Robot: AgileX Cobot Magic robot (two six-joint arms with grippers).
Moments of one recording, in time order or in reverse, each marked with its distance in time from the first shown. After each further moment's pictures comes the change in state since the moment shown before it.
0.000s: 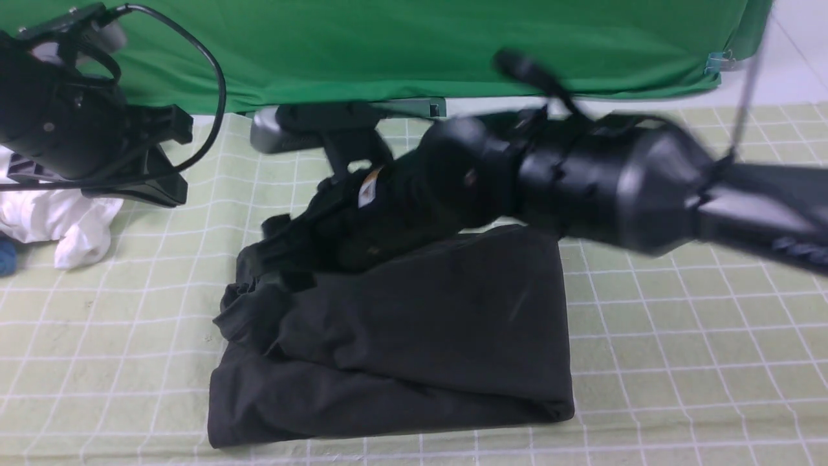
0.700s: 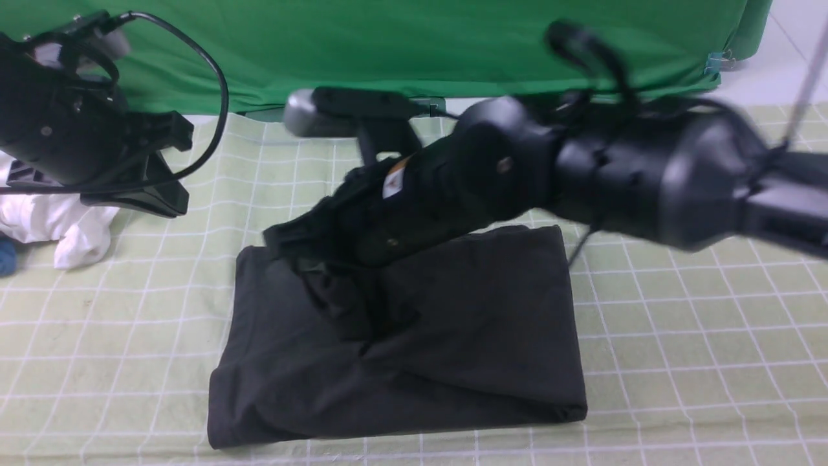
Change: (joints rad) right arm 0.007 0.011 0.035 0.004 -0.075 0.143; left arm 0.000 0.000 -0.002 -0.004 0.058 0.000
